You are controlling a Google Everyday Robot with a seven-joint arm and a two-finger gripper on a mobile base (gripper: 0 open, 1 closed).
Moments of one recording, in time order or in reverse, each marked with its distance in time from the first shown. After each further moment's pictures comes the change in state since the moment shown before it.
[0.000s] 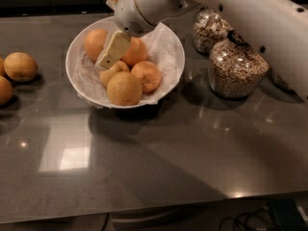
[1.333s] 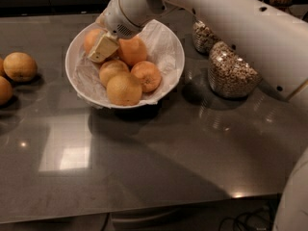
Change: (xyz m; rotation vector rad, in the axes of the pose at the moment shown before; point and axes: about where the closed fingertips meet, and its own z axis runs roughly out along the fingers) arm 0.013 -0.016 0.034 0.020 0.091 0.019
